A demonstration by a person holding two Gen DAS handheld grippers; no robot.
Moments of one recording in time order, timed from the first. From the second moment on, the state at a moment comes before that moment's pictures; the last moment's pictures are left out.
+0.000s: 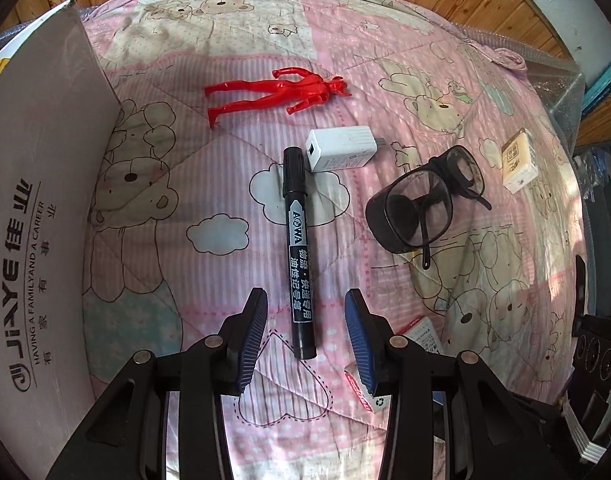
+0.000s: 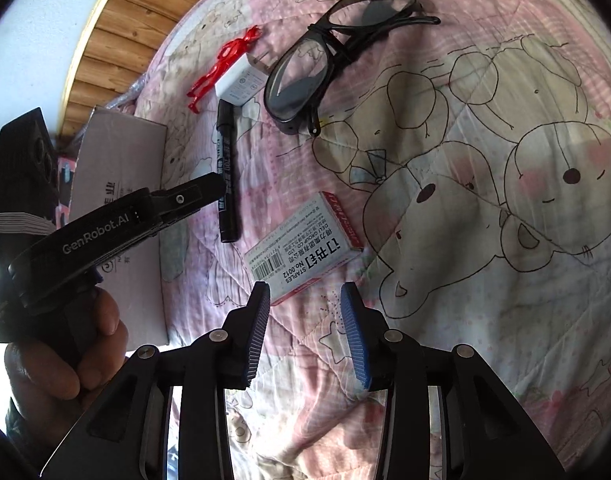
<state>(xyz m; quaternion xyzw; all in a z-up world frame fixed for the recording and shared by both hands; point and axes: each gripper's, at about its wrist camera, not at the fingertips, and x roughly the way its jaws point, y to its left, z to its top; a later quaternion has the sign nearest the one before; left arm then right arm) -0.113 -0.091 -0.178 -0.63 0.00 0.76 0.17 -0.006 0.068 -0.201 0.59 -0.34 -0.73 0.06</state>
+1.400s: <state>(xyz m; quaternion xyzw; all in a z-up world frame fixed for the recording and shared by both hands) -0.134 -0.115 -0.194 -0.59 0.02 0.79 0.15 -0.069 0.013 -0.199 0.59 -0.22 -0.77 0.11</state>
